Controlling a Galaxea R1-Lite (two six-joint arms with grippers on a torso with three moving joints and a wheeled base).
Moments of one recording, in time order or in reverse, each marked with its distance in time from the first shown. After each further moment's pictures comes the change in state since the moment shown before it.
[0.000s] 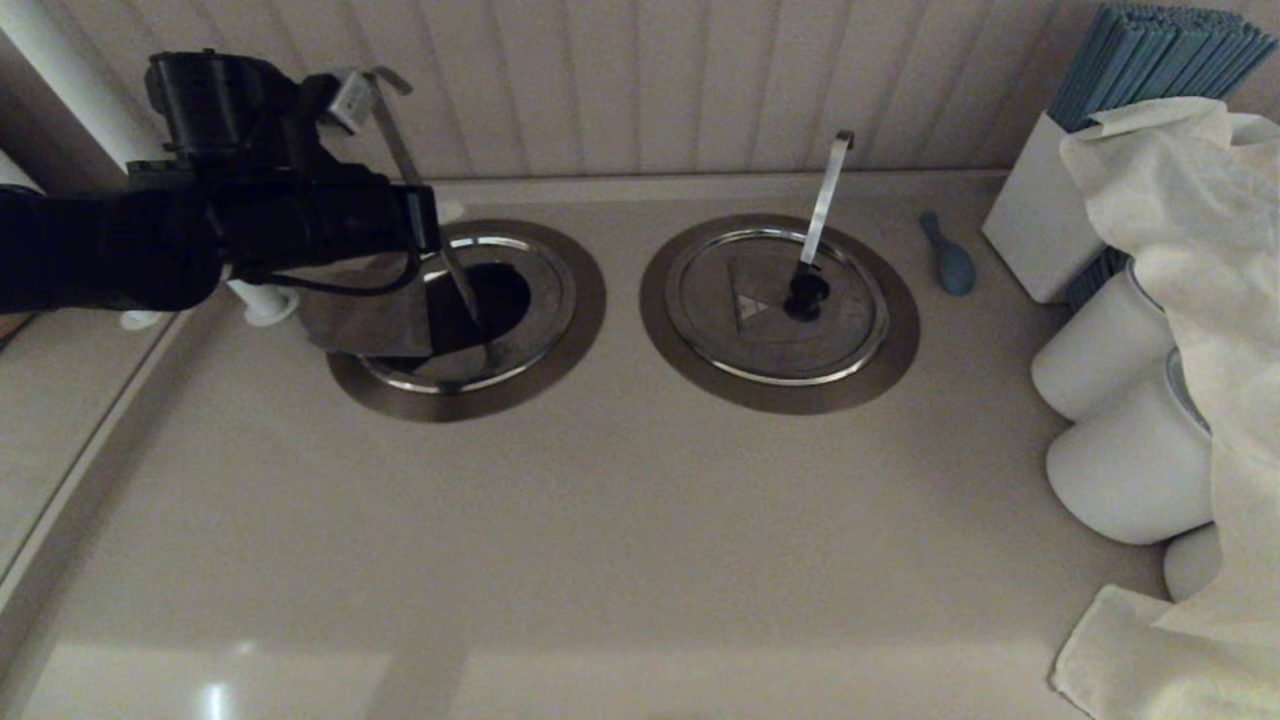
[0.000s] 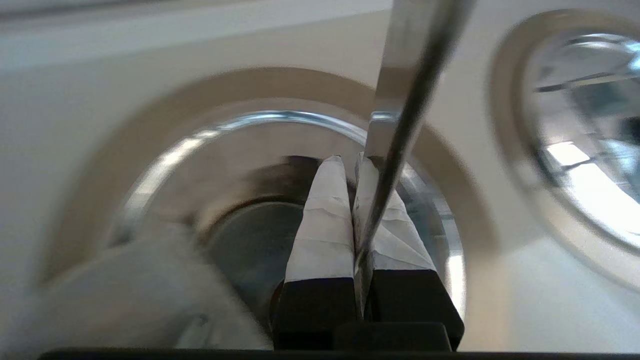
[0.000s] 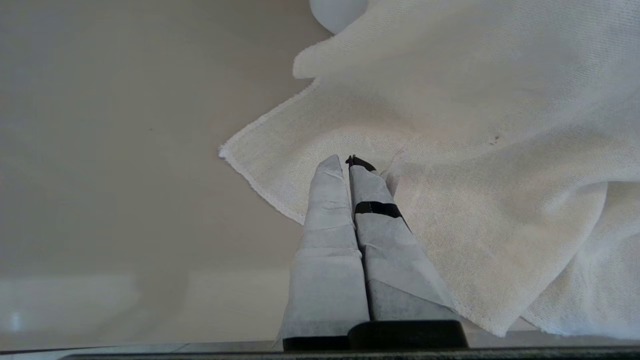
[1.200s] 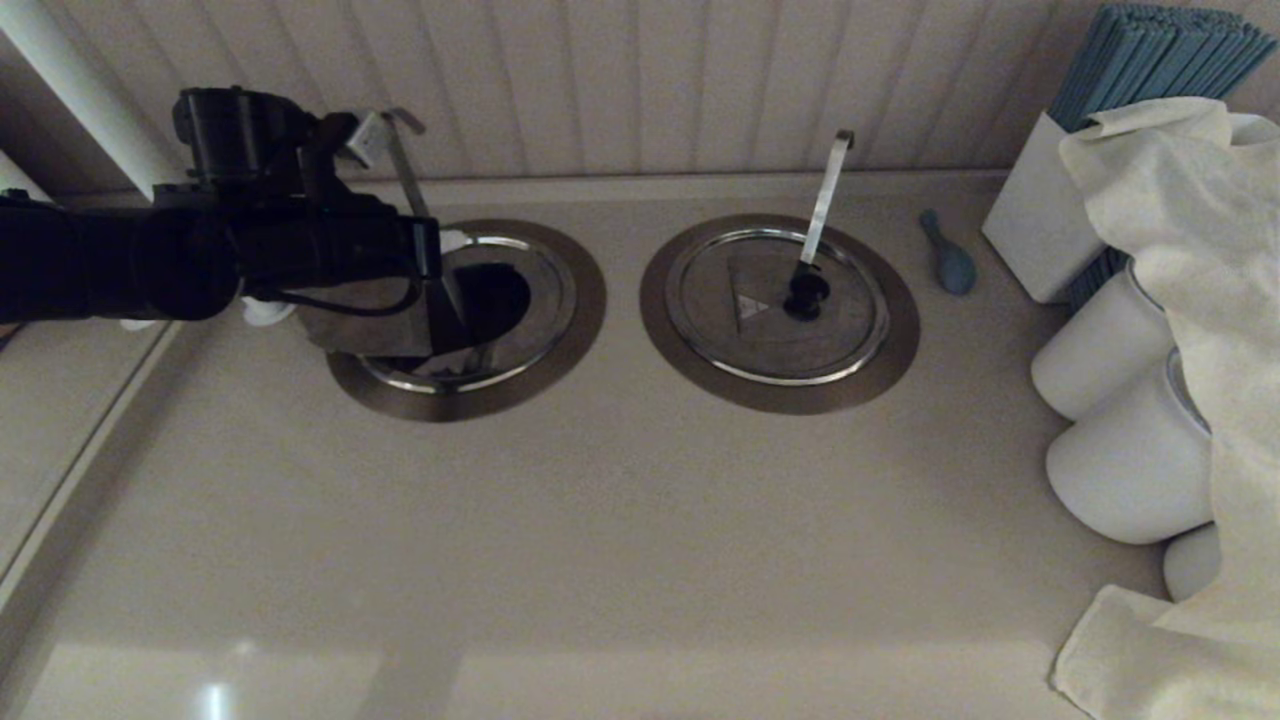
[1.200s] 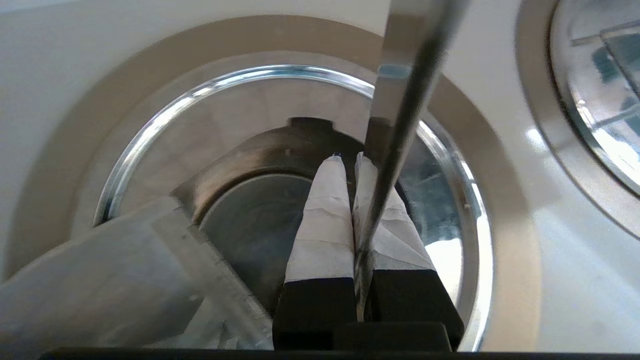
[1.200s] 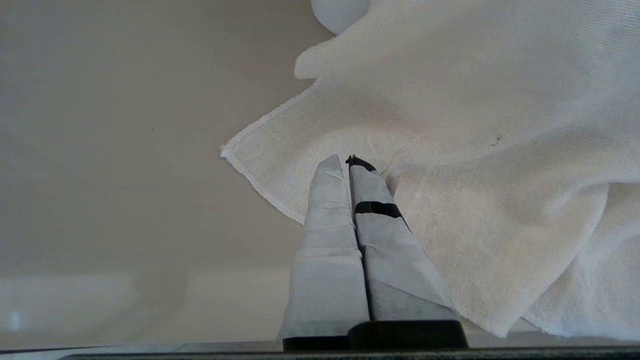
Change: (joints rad) left arm 0.029 0.040 -0.005 0.043 -0.035 0.058; right arm 0.000 0.000 0.000 0.000 0.000 0.000
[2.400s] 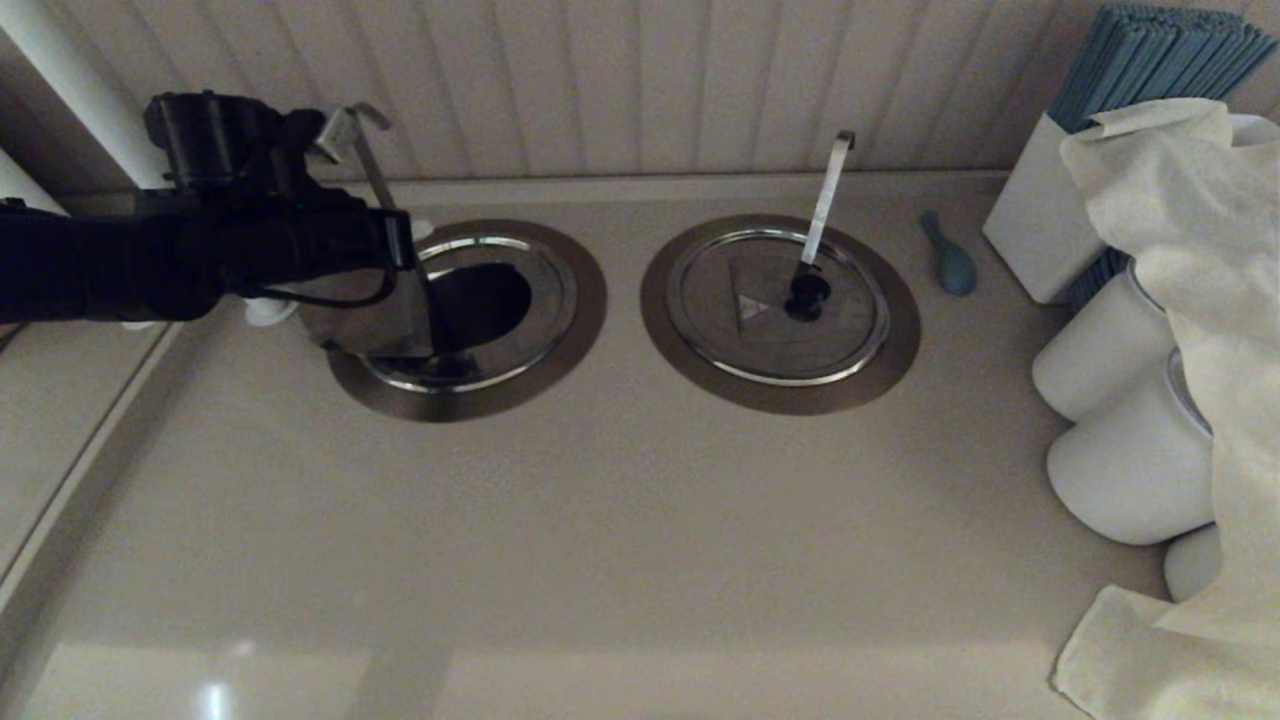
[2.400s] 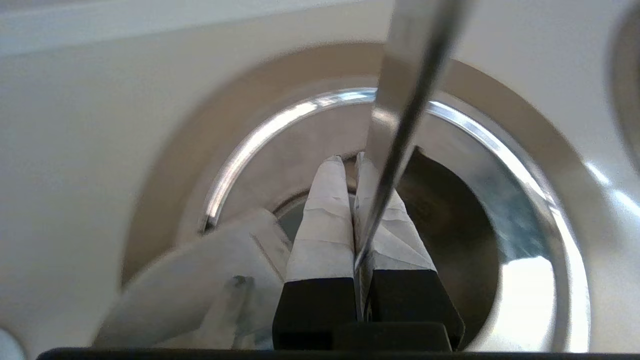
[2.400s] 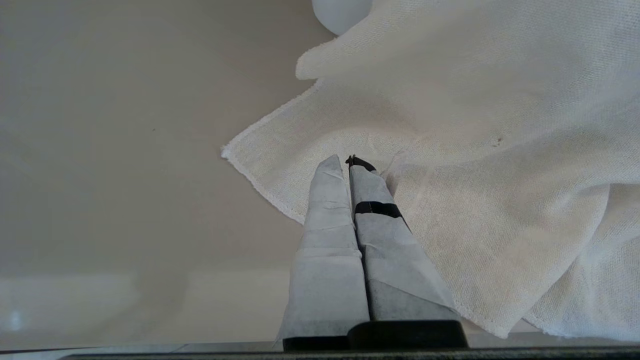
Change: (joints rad) left arm 0.065 0.031 -0.022 -0.049 0.035 0.007; right arm 0.000 0.000 0.000 0.000 0.000 0.000
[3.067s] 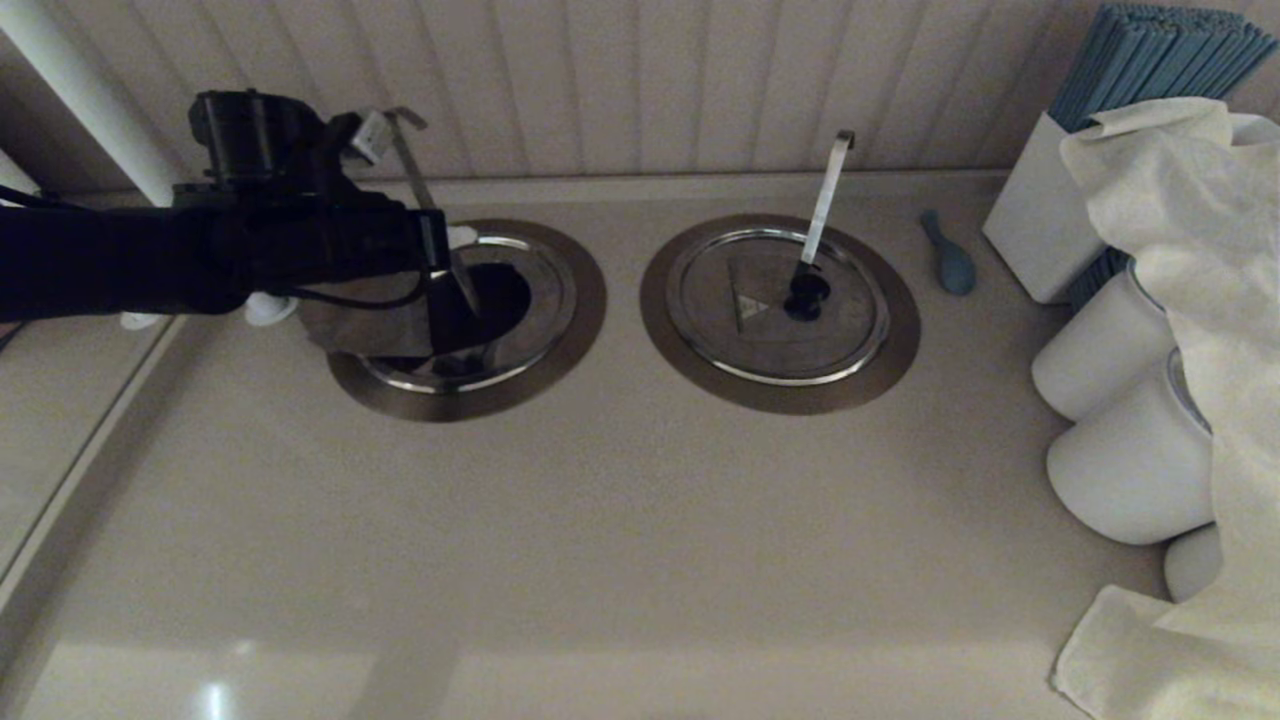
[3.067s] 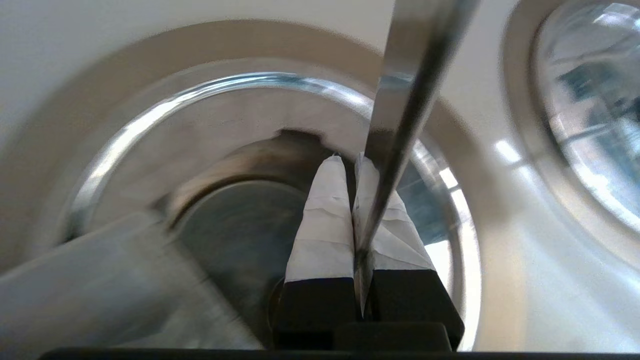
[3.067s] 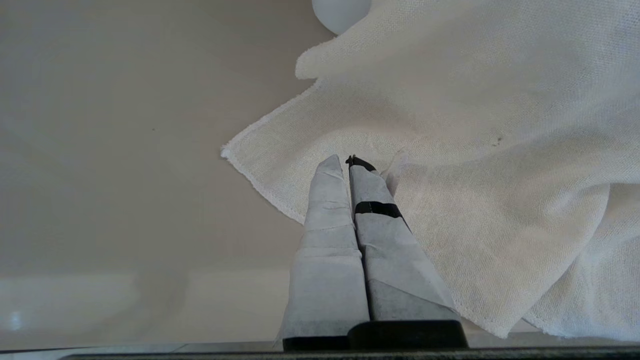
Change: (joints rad) left arm -0.065 0.024 -0.053 0.055 -0.082 -0.113; right arm 0.000 0.000 0.000 0.000 0.000 0.000
